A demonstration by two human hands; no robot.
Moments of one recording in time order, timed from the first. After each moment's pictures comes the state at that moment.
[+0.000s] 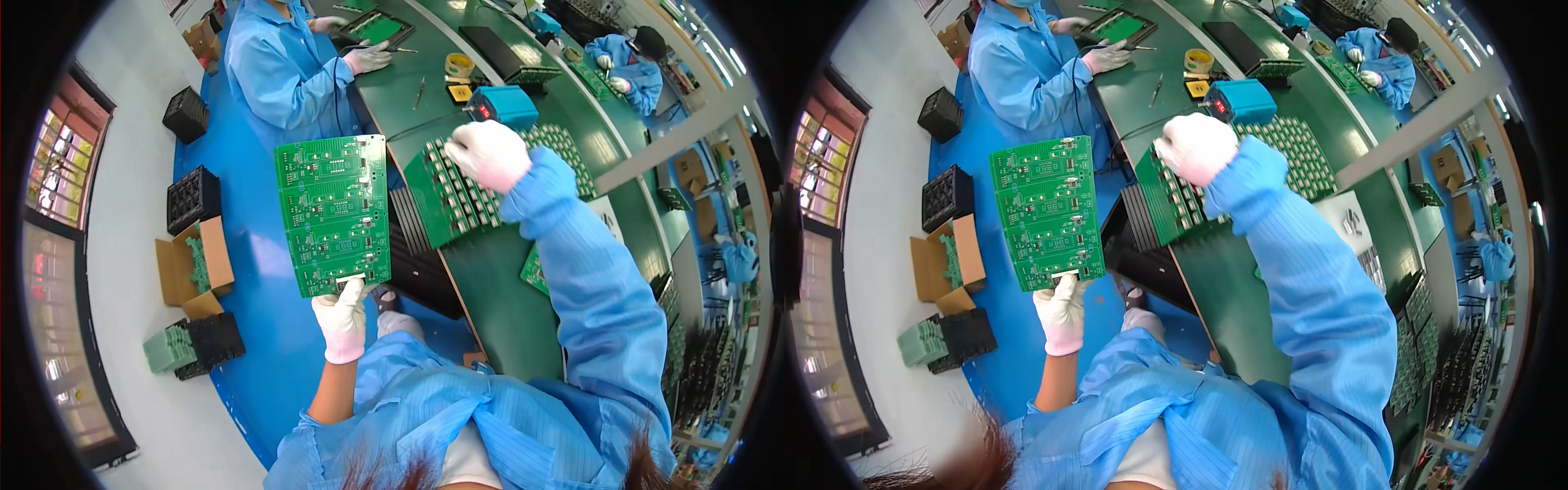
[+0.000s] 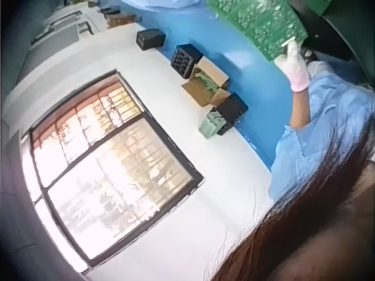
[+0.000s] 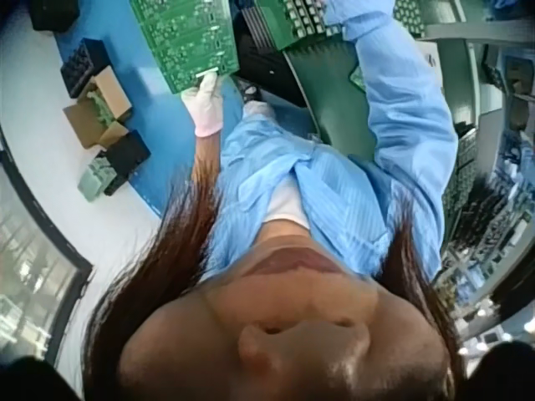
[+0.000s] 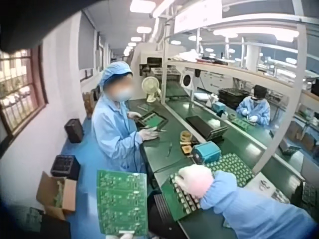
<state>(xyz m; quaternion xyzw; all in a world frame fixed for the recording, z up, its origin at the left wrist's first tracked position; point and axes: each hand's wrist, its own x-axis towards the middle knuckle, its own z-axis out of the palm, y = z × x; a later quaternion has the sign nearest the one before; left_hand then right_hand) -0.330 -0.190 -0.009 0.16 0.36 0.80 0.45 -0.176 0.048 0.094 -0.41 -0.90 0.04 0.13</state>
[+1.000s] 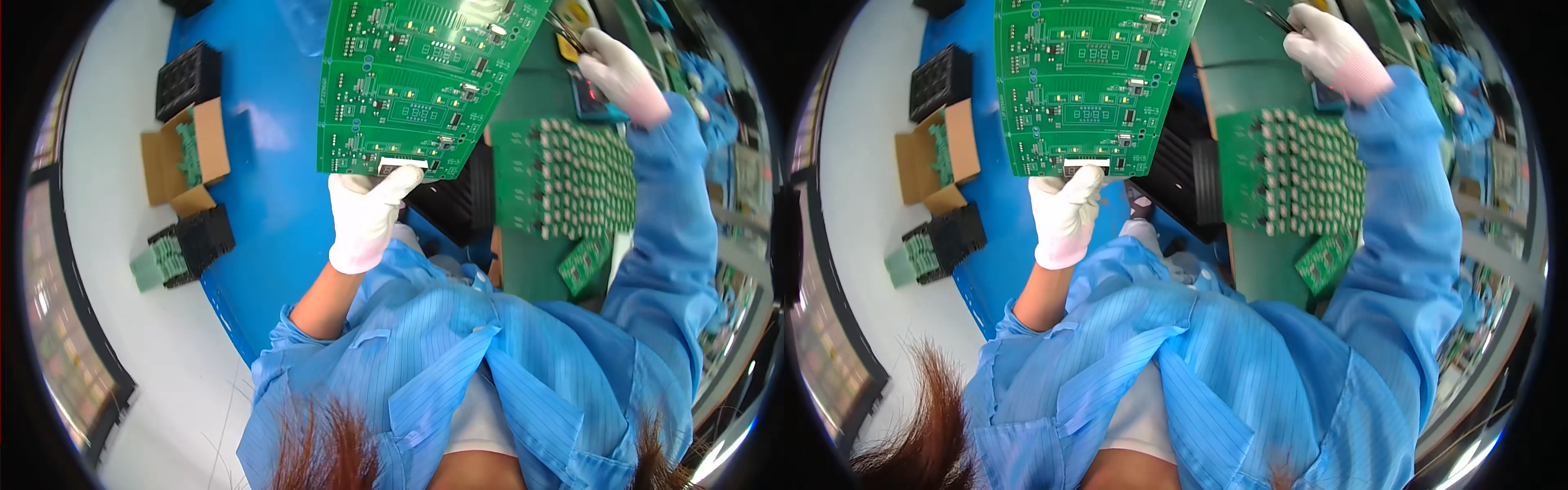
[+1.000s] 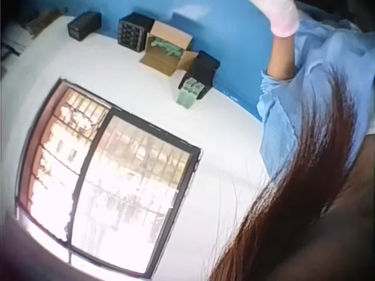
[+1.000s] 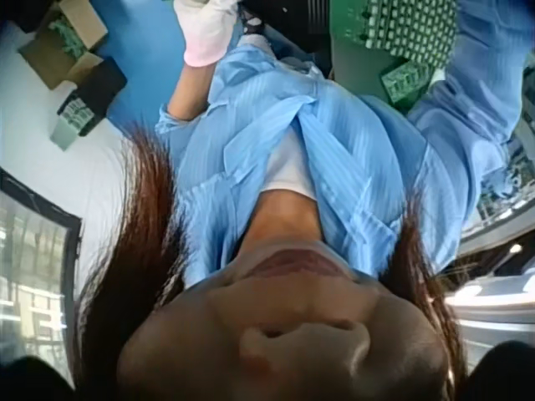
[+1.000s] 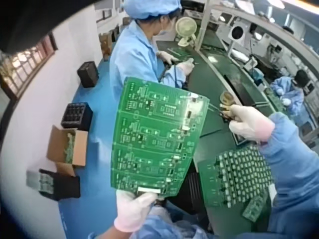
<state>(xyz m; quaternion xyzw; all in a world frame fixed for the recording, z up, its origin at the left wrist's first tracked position) -0.440 -0.085 -0.005 0.11 0.45 0.74 0.49 -0.262 0.195 0.088 -0.46 -0.84 0.29 -0.05</state>
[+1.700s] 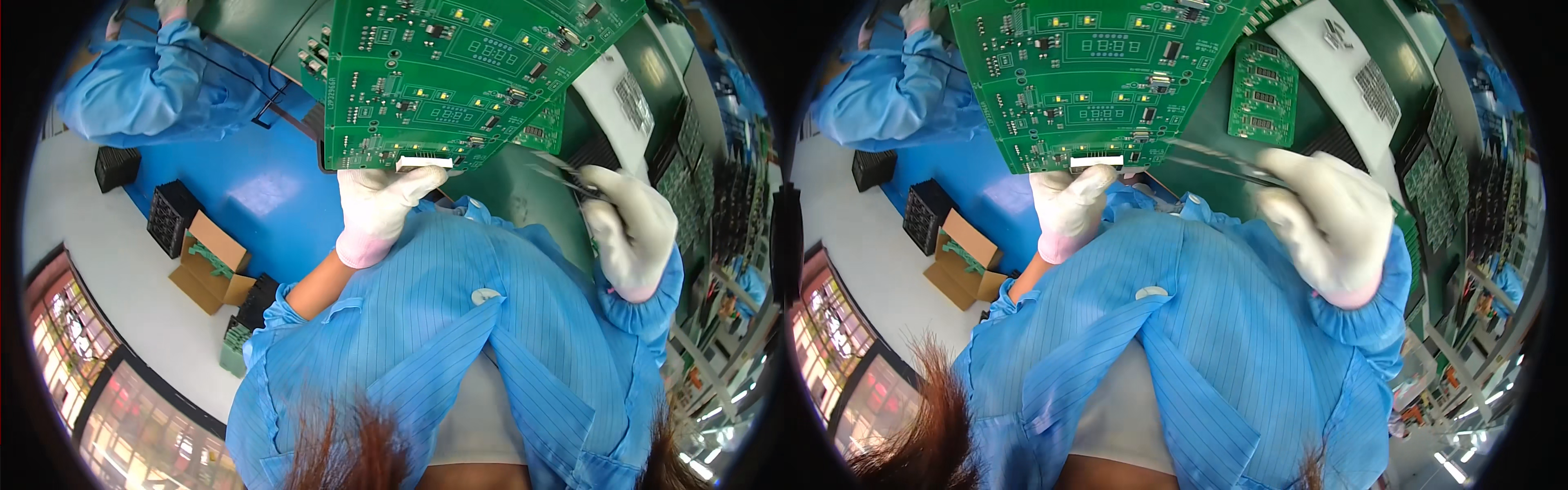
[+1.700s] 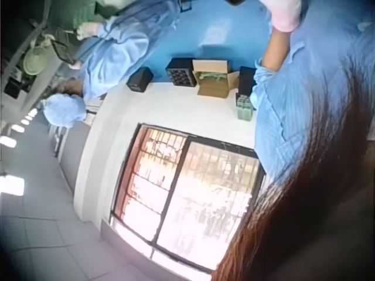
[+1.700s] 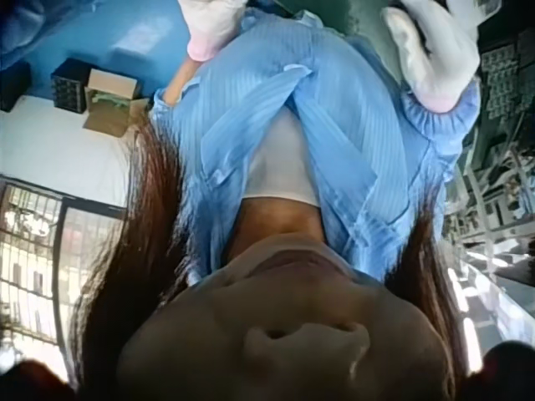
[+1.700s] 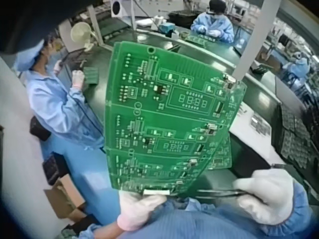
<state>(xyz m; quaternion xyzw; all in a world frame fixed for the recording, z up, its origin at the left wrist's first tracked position) -0.268 -0.095 0.064 0.26 0.27 0.59 0.72 -0.052 -0.138 0.187 -0.58 -0.75 0.21 0.26</state>
